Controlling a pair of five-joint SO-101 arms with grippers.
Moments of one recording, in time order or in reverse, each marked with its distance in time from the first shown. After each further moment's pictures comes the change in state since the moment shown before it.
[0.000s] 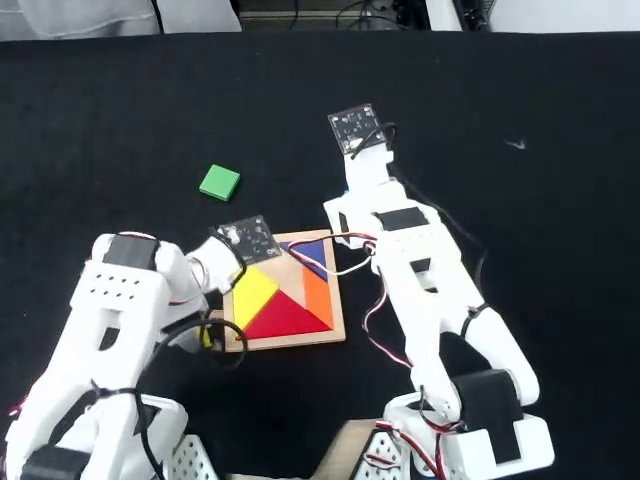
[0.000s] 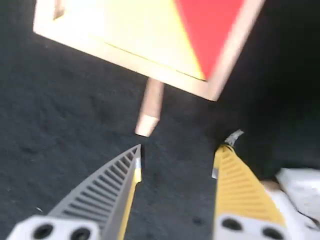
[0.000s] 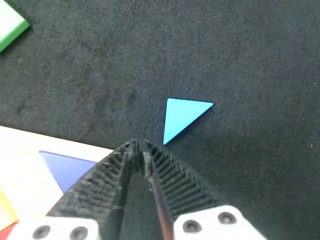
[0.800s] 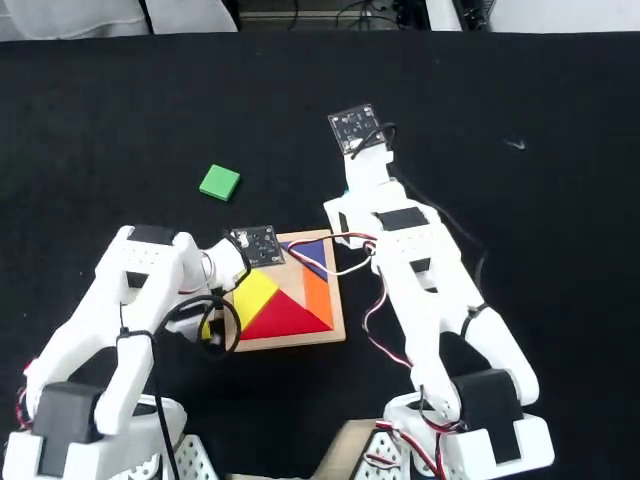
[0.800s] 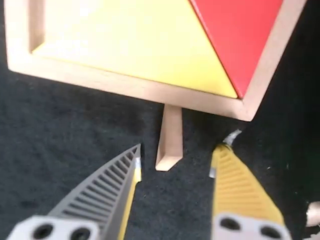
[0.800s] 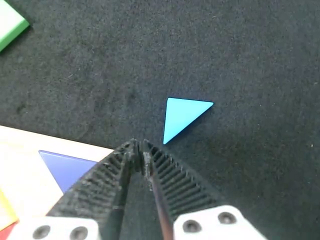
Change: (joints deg) left arm -0.3 17.8 0.7 -13.3 -8.5; right arm 0.0 0.0 0.0 0.0 0.0
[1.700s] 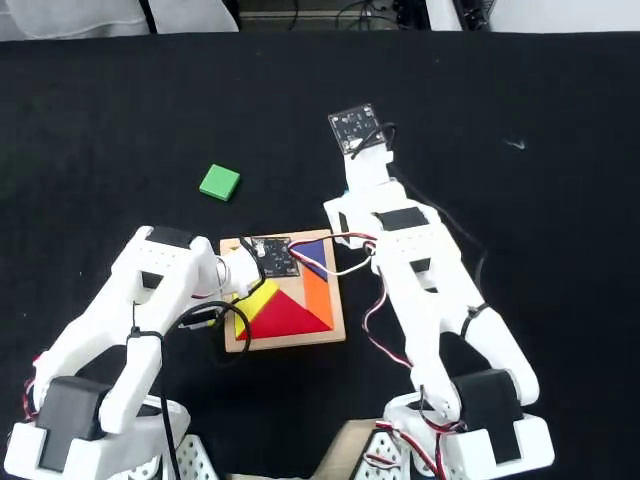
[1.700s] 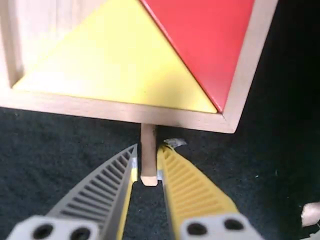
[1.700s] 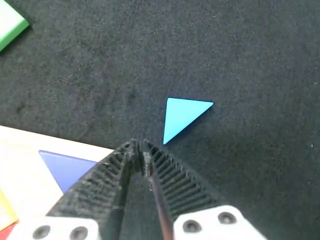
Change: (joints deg) left arm 4.6 0.9 -0.2 0.2 -0.1; right arm 0.0 0.0 0.0 0.0 0.0
